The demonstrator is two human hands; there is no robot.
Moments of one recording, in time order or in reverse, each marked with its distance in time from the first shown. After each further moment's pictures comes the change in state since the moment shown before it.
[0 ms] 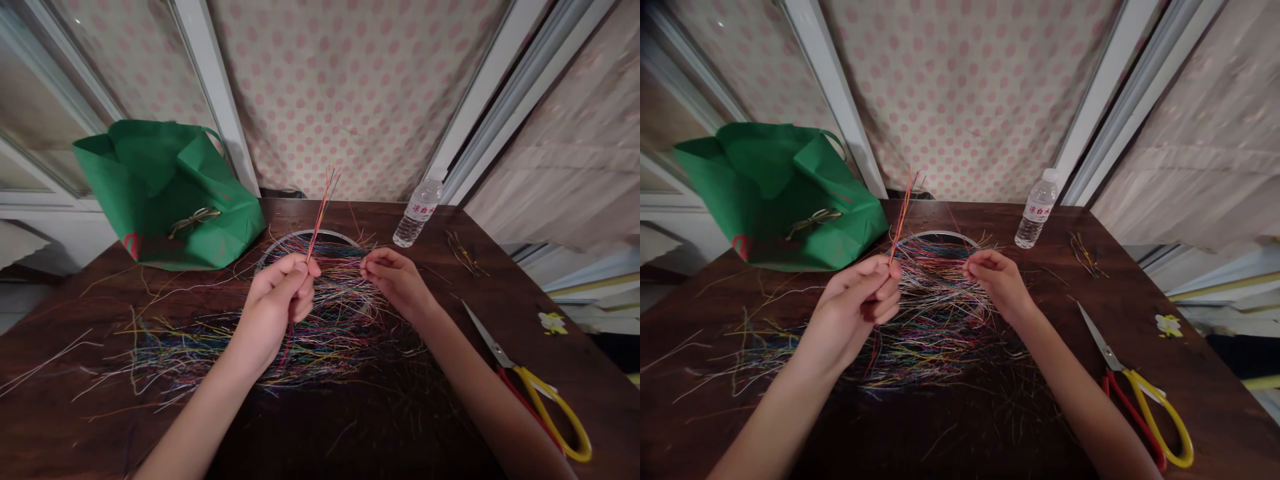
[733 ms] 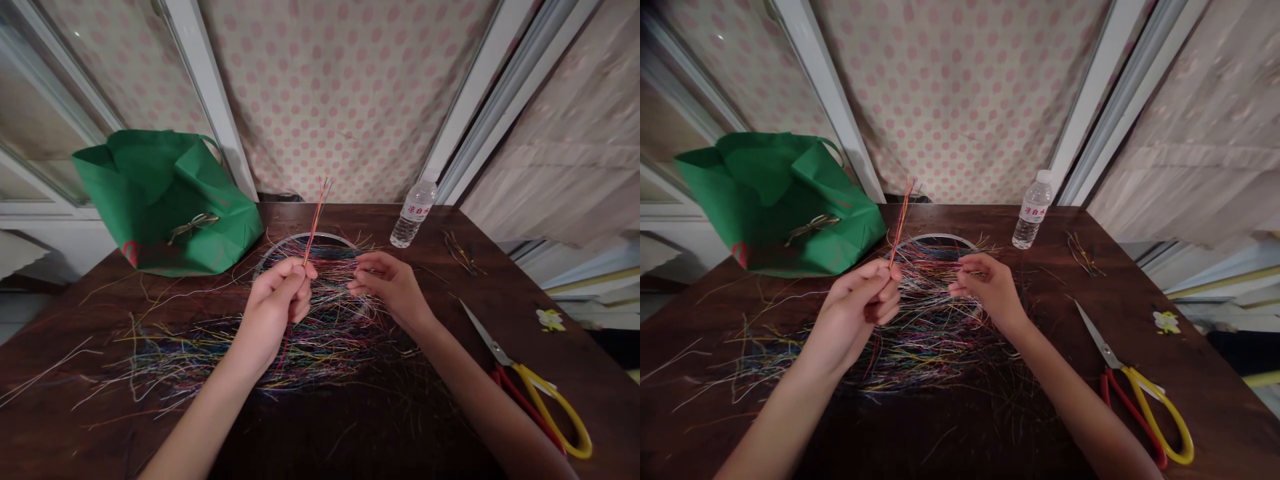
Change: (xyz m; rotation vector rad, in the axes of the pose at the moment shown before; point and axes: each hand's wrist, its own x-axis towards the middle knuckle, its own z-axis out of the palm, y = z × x) left_hand 0.003 -0.004 0.001 0.059 0.032 0.001; right_hand -0.017 -0.010 0.020 -0.027 0.089 0.039
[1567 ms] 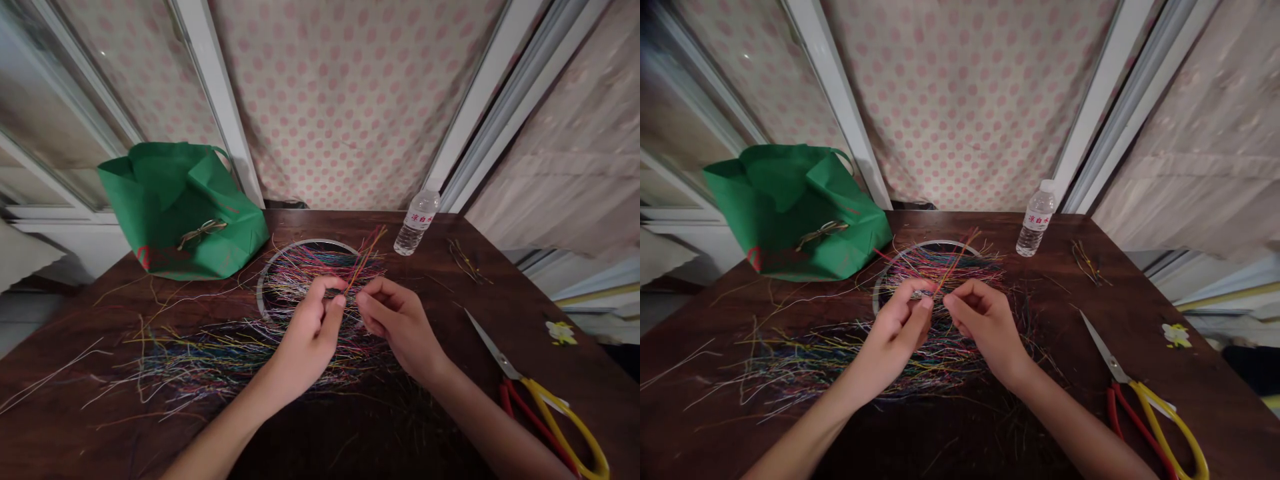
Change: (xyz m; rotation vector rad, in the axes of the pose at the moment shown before) left_hand -0.012 -0.030 0.013 0.367 -0.114 0.058; right_hand -0.044 -0.020 0.028 -0.044 -0.082 -0.013
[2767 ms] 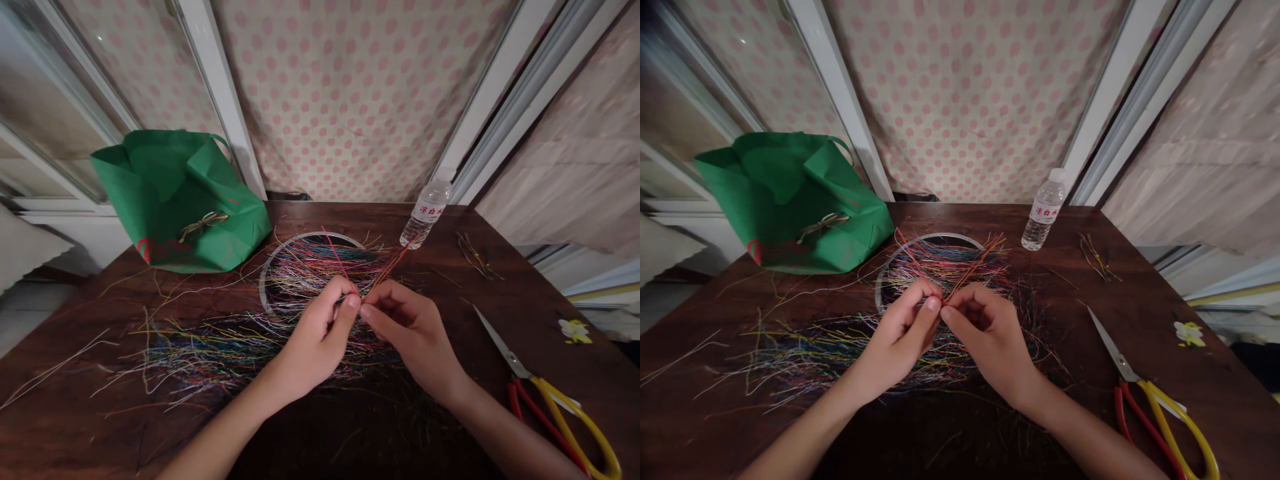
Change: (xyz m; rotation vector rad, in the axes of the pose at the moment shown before) left_hand 0.002 0.000 0.005 0.038 -0.078 0.042; right_hand -0.011 -0.014 0.004 -0.291 -0.003 -0.104
